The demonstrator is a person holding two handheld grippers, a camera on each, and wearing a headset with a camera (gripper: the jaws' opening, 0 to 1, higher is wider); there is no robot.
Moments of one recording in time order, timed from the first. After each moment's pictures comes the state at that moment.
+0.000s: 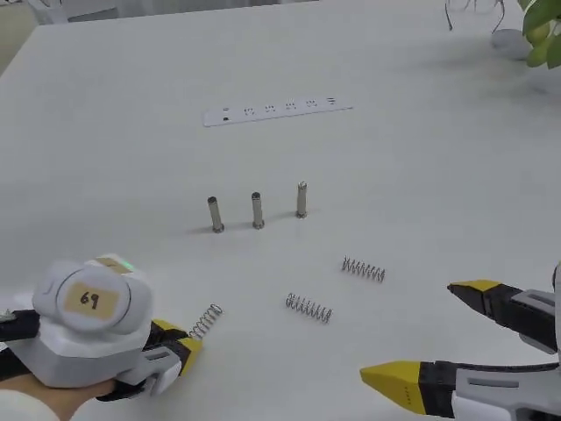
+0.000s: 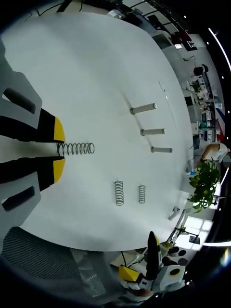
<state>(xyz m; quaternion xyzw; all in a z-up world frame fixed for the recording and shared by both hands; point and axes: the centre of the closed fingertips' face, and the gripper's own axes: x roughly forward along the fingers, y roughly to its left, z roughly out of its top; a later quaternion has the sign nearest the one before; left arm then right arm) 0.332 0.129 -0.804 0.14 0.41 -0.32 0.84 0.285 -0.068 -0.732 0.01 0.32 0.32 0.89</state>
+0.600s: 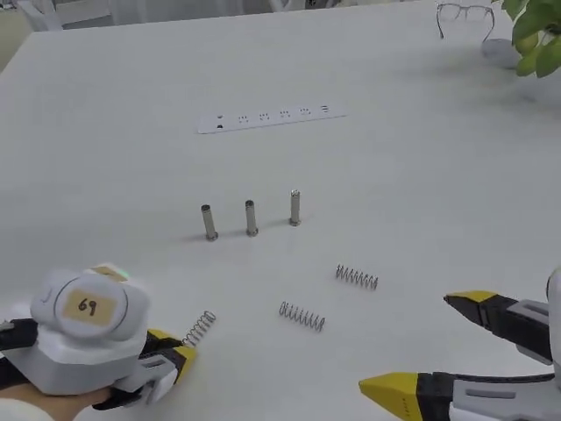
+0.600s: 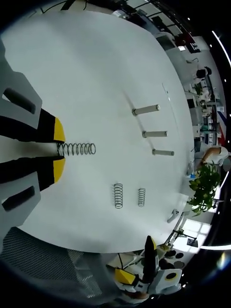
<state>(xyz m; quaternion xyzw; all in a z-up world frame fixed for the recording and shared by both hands) 0.335 0.129 -0.809 0.12 0.41 -0.31 0.85 0.282 -0.072 -0.734 0.01 0.32 0.31 0.89</state>
